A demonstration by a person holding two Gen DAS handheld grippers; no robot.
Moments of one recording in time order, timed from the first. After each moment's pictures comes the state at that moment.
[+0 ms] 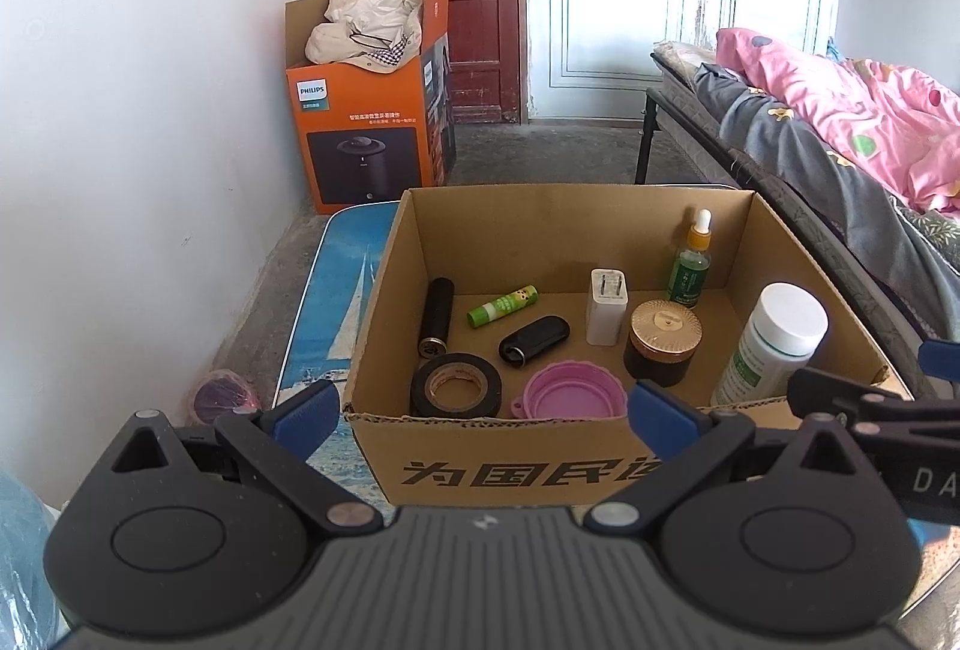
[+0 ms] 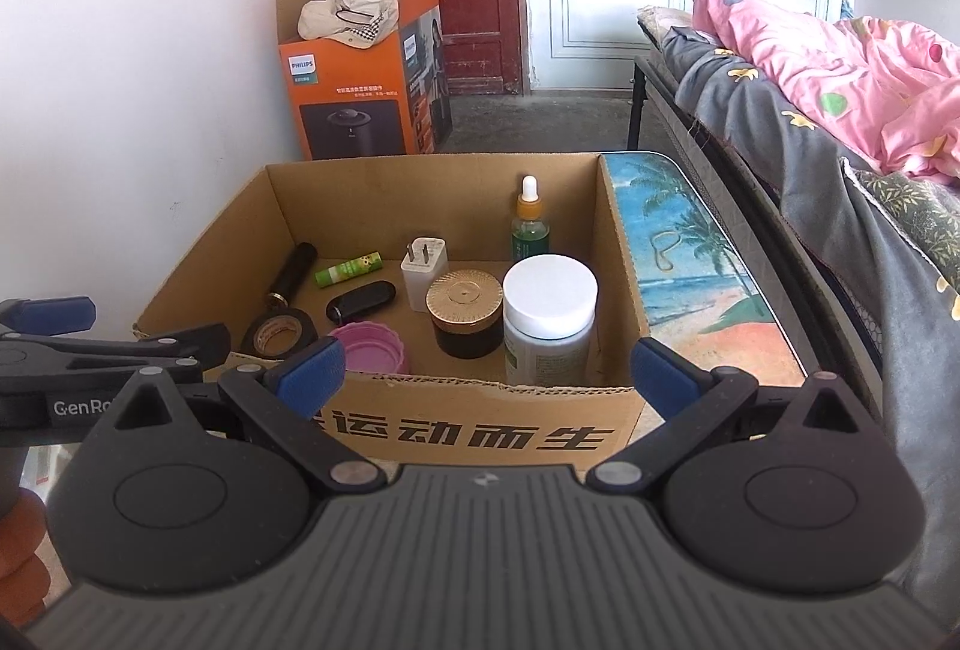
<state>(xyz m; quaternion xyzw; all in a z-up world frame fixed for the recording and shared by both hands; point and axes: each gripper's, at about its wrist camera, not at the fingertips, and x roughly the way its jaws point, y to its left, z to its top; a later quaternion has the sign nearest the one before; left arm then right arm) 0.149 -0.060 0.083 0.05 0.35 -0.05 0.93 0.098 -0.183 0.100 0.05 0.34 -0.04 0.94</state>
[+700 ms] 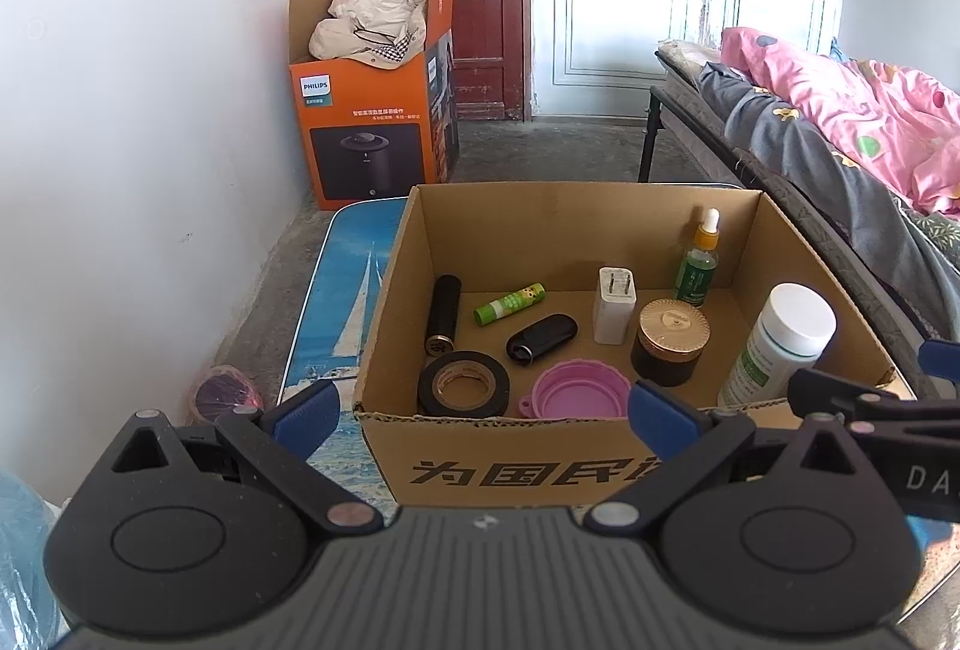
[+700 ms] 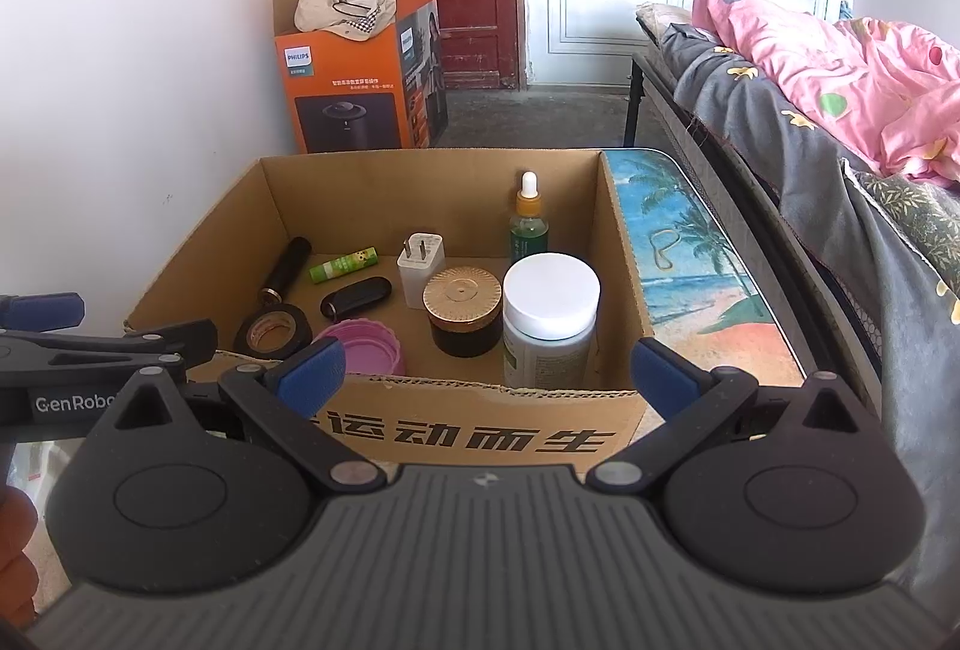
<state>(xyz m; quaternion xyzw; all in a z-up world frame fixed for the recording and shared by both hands) 0.153 -0.055 0.081 0.05 0.35 -0.05 0.93 0.105 -0.183 0.097 0.05 0.34 -0.04 0.94</state>
